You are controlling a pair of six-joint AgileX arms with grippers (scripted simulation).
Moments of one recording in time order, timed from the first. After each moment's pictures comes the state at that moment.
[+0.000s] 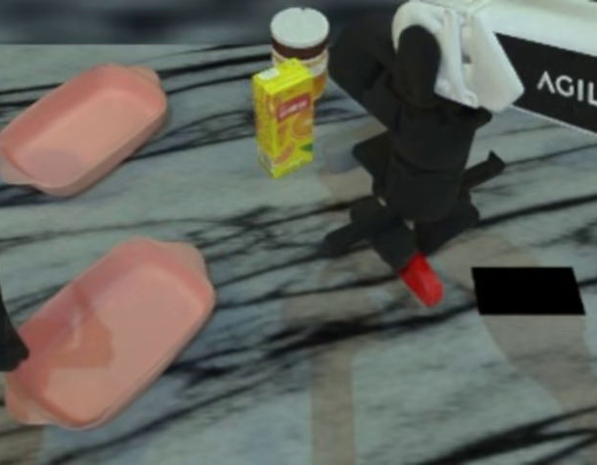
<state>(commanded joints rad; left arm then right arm) 0.00 0.00 0.00 0.00 0.00 0.00 0.62 2.08 1.72 -1.21 0.00 0.11</state>
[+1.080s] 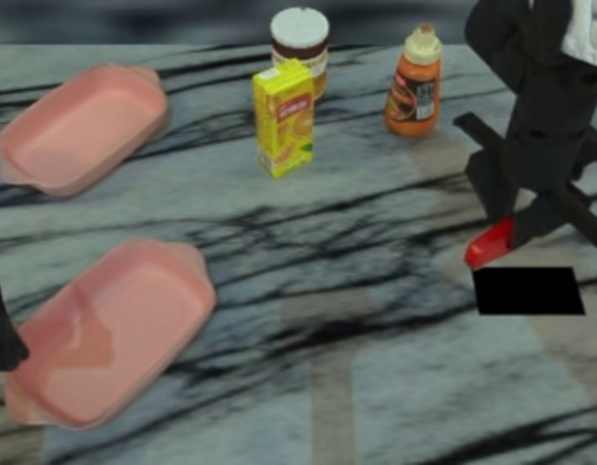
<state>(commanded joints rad) 0.00 0.00 0.00 0.00 0.00 0.00 0.36 2.02 1.63 -1.24 0.00 1.40</state>
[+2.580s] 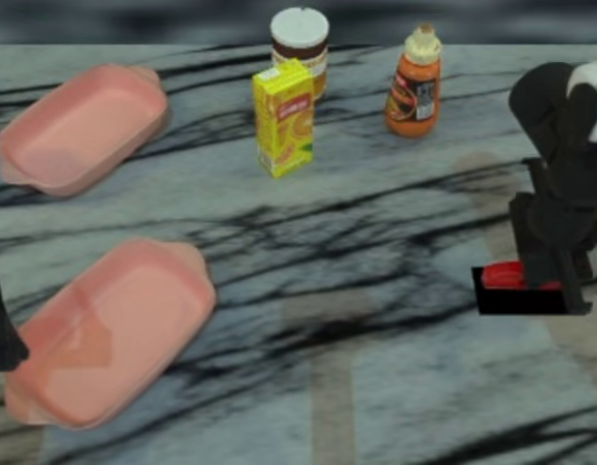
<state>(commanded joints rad) 0.00 0.00 0.00 0.00 0.00 0.00 0.26 2.05 1.33 -0.84 0.00 1.83</state>
